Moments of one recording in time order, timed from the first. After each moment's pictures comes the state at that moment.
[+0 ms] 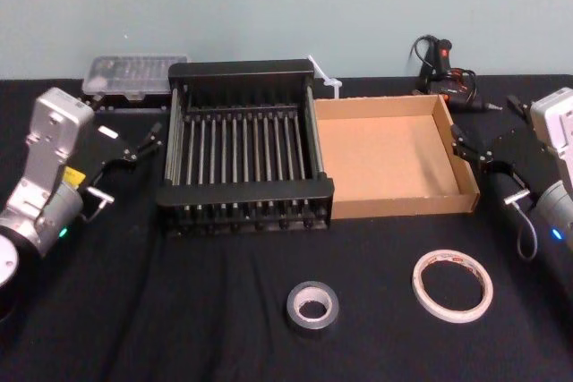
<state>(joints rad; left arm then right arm) -0.20 0.60 0.45 -1.41 -0.25 -0.12 0.03 0.20 0.60 -0.45 -1.41 0.25 -0.12 -0.03</state>
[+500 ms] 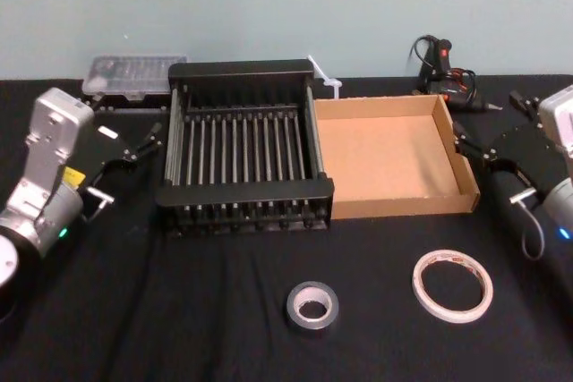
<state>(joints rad) -0.20 0.60 0.45 -1.41 -0.25 -0.12 0.03 0.17 0.61 -0.41 -1.46 0.25 -0.12 0.00</state>
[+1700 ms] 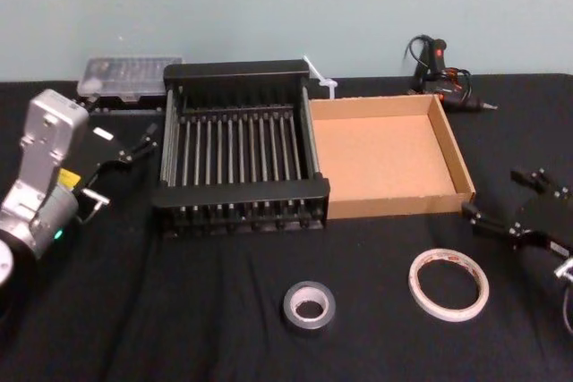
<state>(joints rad) -0.20 0.60 0.45 -1.41 -0.25 -0.12 0.03 -0.15 0.79 -0.22 -1.76 0.46 0.09 0.24</state>
